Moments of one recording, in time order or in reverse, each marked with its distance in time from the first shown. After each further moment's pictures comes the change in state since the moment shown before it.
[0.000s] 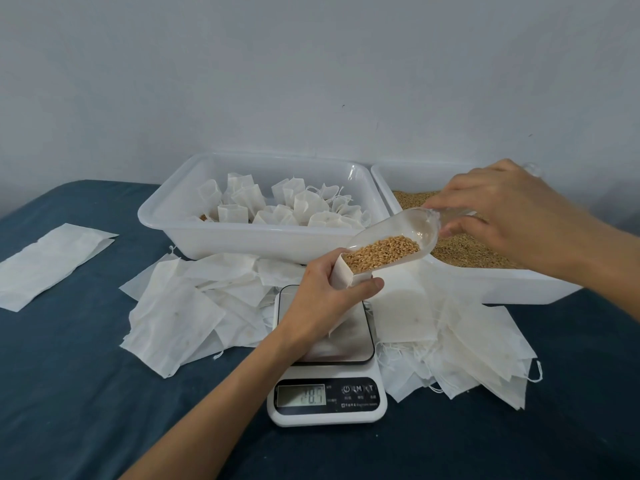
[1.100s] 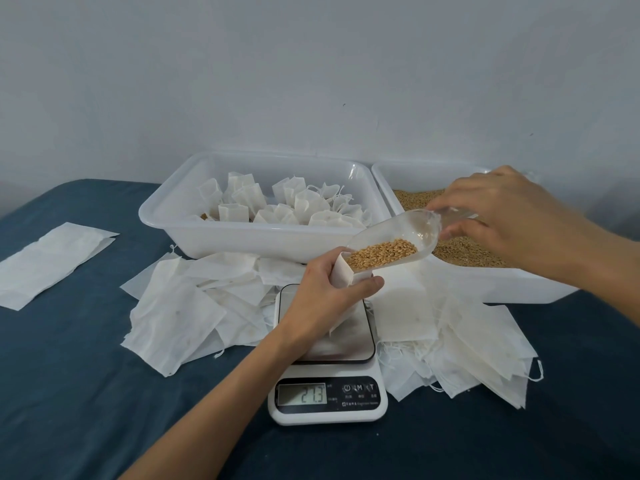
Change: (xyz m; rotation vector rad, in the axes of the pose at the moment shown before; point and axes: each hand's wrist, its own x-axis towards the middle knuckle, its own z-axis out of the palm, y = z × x) left_hand -0.001 0.003 0.000 0.046 0.048 -0.107; right_hand -0.001 0.001 0.006 0.039 -0.024 0.067
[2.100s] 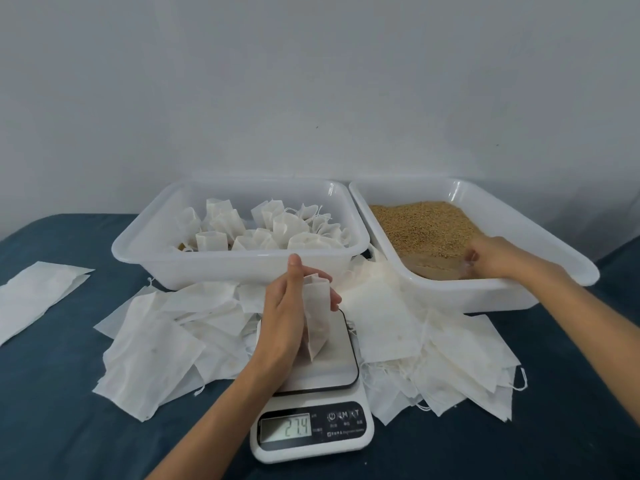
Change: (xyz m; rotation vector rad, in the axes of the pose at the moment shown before) left_hand 0.003 0.000 -0.001 -0.183 0.188 0.063; right_hand -0.023 0.114 0.089 0.039 -0.509 0.822
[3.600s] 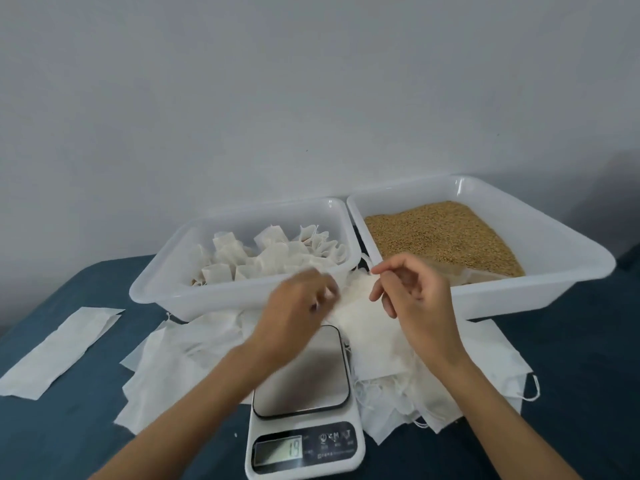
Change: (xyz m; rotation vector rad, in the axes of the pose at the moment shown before) left_hand 0.036 0.027 0.009 1.122 -0.265 0.518; right_hand -0.115 -0.117 0.046 1.574 0.465 -0.567
